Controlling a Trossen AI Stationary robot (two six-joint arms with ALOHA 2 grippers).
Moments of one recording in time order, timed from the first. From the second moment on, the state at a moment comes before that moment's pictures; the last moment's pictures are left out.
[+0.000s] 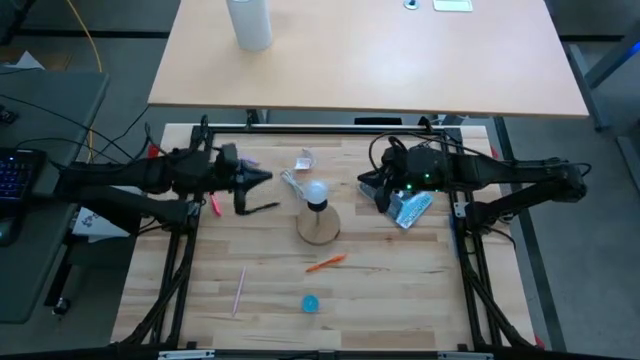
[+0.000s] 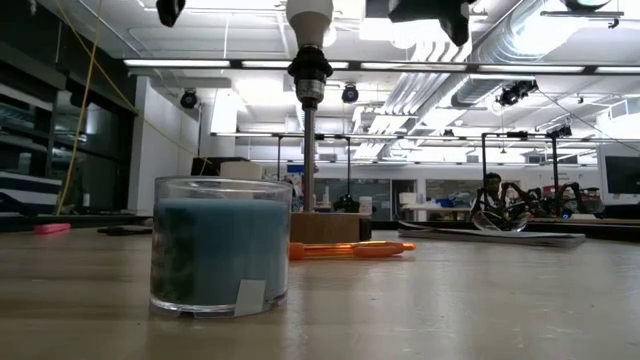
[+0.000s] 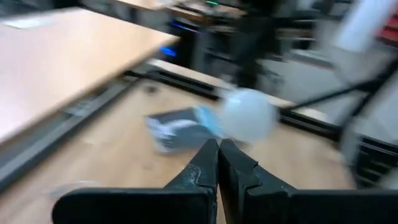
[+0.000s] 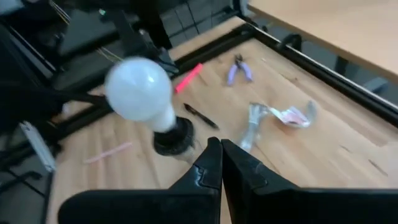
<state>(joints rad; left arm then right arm) -0.04 0.84 0.91 -0.34 -0.25 -0.27 -0.01 1.16 1.09 -0.41 0.21 0.43</state>
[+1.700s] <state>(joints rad) -0.06 0.82 0.91 -0.55 -0.20 -0.38 -0.03 1.21 1.10 -0.38 0.19 0.40</state>
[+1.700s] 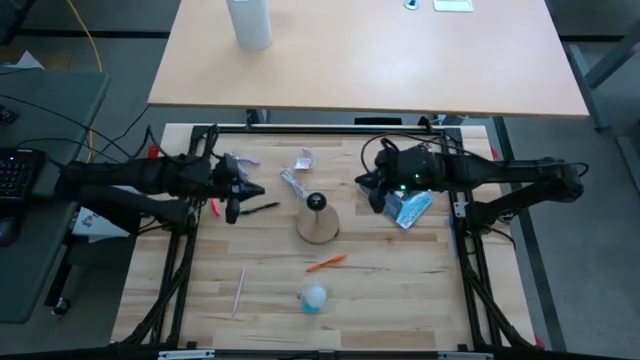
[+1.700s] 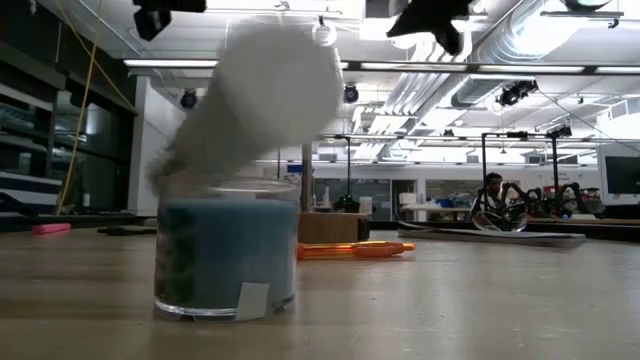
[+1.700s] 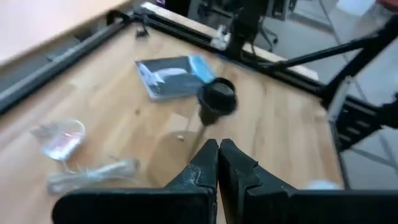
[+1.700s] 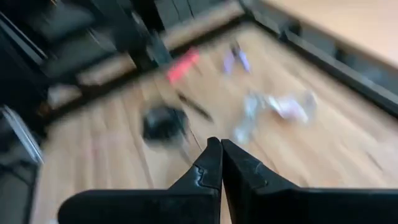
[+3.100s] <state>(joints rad) -0.11 1.08 0.31 0.65 -0.07 -0.46 0.26 0.92 0.91 -0.60 0.32 0.87</state>
